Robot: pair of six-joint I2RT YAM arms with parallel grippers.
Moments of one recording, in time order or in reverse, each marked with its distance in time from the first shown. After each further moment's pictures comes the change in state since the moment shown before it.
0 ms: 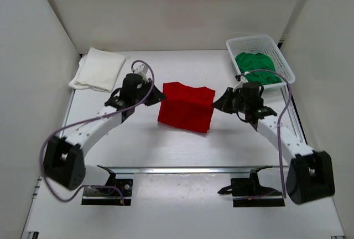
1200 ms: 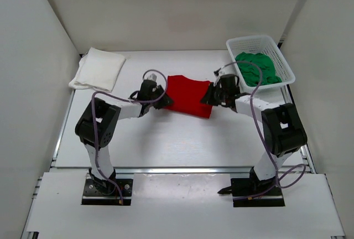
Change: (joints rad) left arm 0.025 0.619 0.125 0.371 -0.040 -0.116; right arm 0.035 0.603 0.314 0.143 0.054 -0.118
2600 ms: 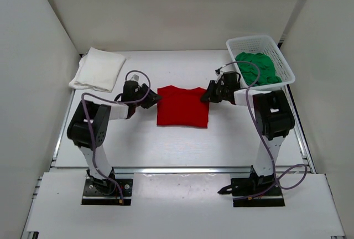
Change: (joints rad) left arm 0.169 0.014 -0.140 0.189 0.160 -0.097; right arm -0.077 0.258 0.101 0.083 -0.155 -0.005
